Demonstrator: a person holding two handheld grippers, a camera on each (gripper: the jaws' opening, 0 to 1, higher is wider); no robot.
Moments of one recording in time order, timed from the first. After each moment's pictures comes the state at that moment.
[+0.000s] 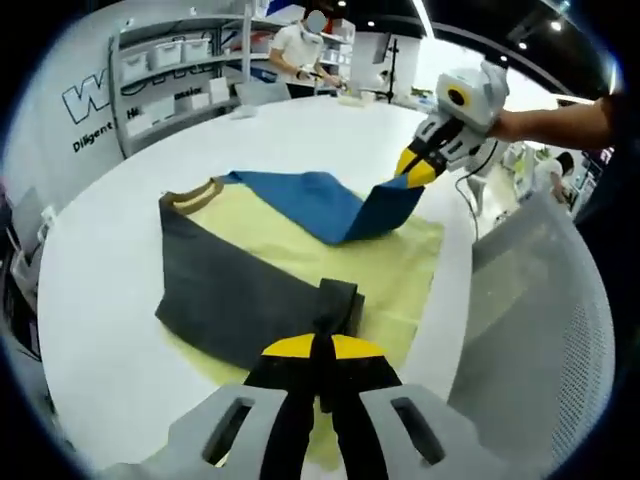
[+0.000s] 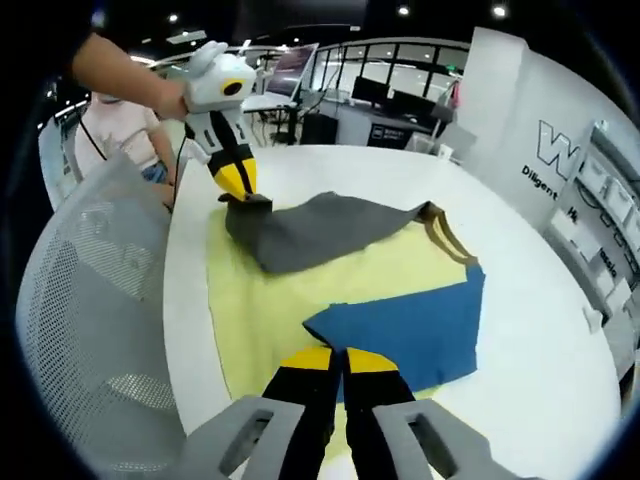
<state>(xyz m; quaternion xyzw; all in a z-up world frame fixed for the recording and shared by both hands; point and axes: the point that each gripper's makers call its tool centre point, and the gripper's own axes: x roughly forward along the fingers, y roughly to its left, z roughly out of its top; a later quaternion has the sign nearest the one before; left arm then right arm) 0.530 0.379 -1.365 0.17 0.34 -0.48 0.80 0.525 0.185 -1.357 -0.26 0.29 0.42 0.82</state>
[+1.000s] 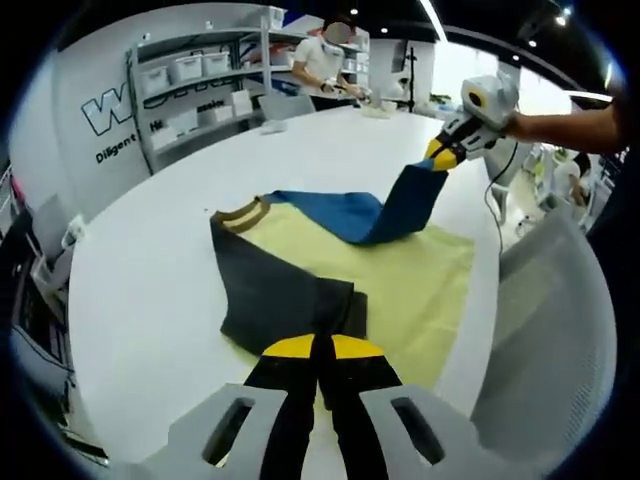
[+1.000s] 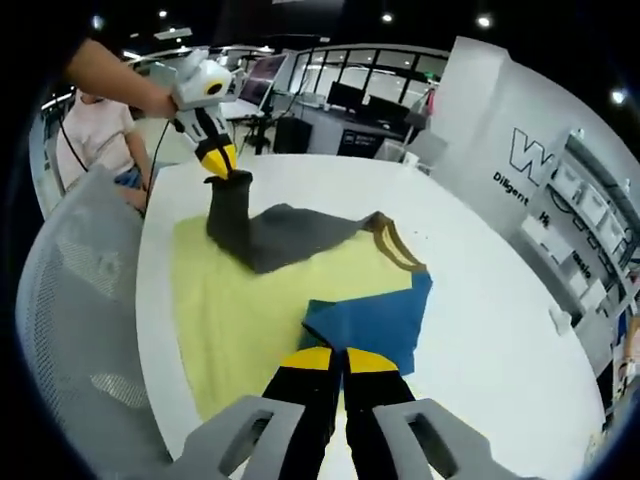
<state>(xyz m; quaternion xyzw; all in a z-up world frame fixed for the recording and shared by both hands) 0.572 0.412 -1.331 0.17 0.31 -0.44 0.83 0.558 0.146 -1.317 -0.27 0.26 0.37 0.85</state>
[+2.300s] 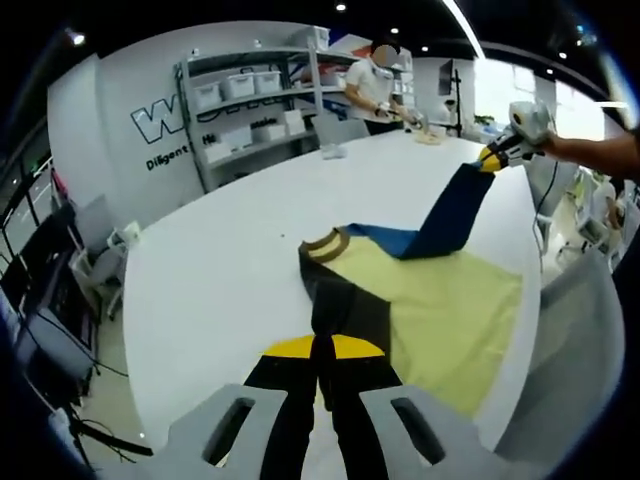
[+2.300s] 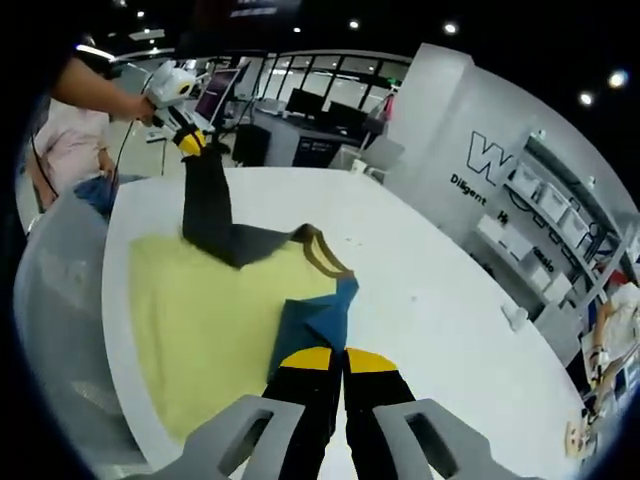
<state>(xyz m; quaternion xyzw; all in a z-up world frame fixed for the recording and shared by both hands) 0.641 0.472 -1.268 0.16 0.26 -0.35 0.89 0.602 0.080 -1.258 -0.27 0.24 0.29 0.89</state>
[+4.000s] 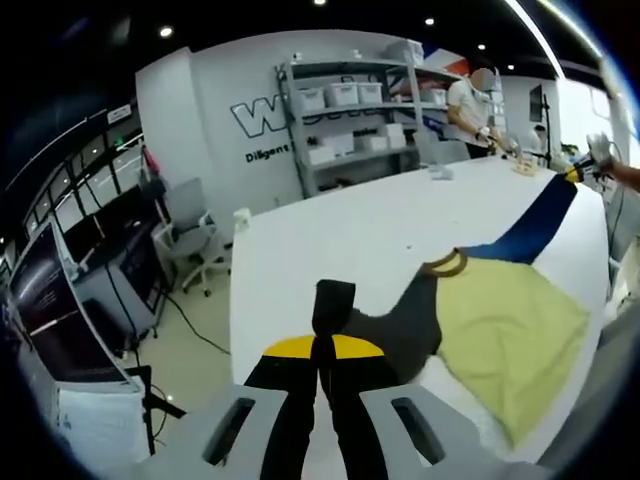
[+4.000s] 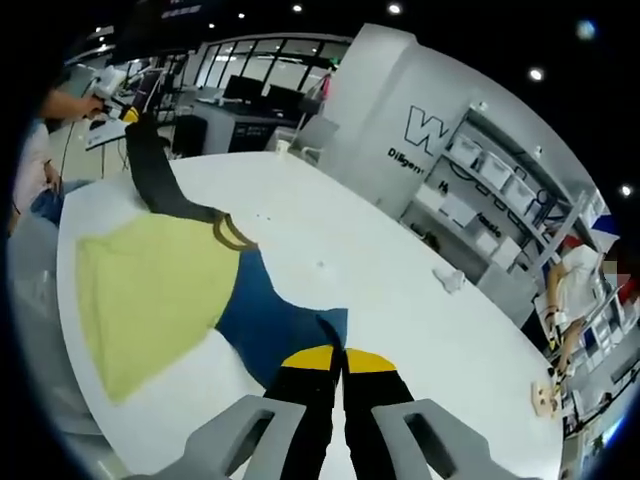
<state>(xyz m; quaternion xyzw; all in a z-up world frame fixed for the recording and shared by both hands) 0.691 0.610 -1.222 0.13 0.24 -0.16 0.95 0.644 -0.053 -1.221 -0.27 0.26 0.17 0.91</state>
